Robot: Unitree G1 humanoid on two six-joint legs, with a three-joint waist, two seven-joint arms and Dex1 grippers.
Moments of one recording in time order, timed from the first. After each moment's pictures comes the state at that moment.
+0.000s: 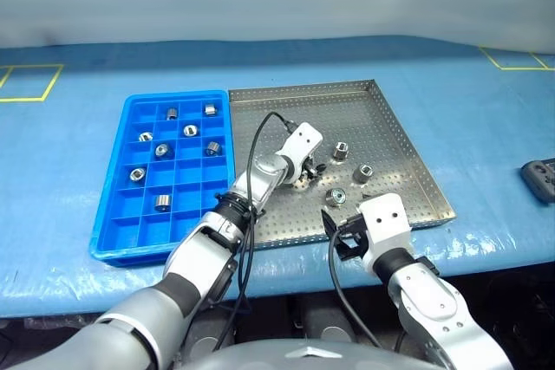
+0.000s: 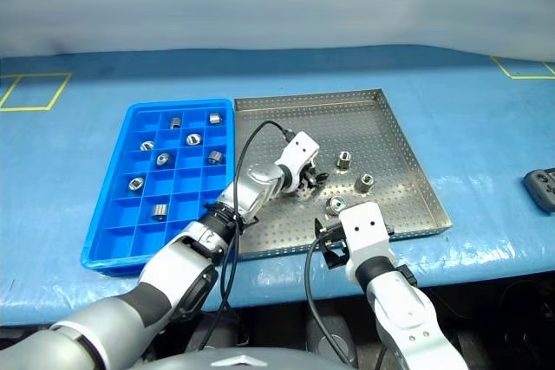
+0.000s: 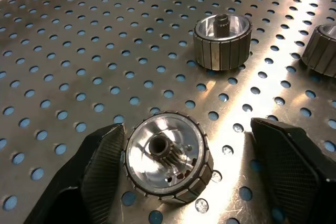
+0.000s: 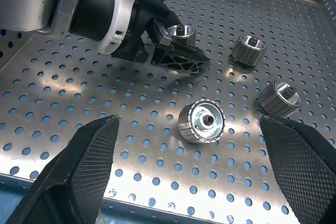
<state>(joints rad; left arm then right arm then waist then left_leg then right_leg) -0.85 -0.11 -0.28 0.84 0.02 0.32 -0.38 0.33 -0.29 0.21 -1.00 0.04 0.92 0.07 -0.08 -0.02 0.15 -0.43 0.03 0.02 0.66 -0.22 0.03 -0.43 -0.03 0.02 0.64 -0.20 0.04</state>
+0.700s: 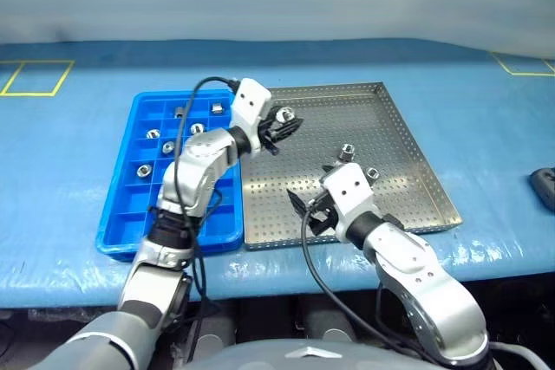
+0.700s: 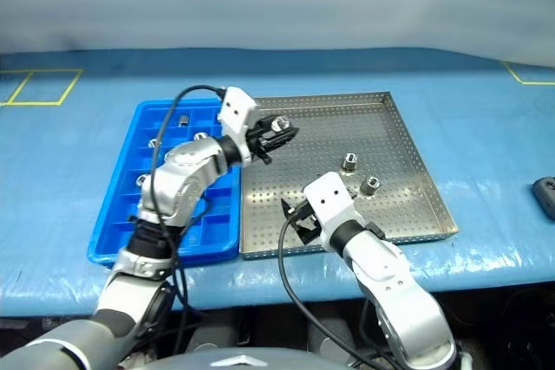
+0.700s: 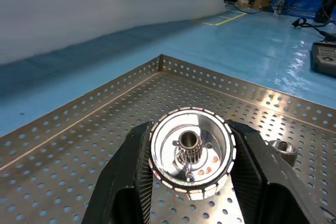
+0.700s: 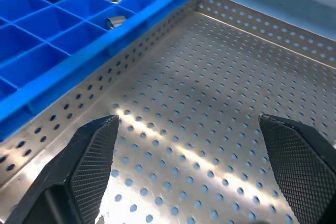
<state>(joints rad) -0.56 0.21 -0.10 -0.12 -0.22 0.61 -0.60 -0.04 -0.33 0.32 -0.81 0.09 0.90 0.24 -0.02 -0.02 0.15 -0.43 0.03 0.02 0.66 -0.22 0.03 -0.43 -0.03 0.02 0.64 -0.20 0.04</state>
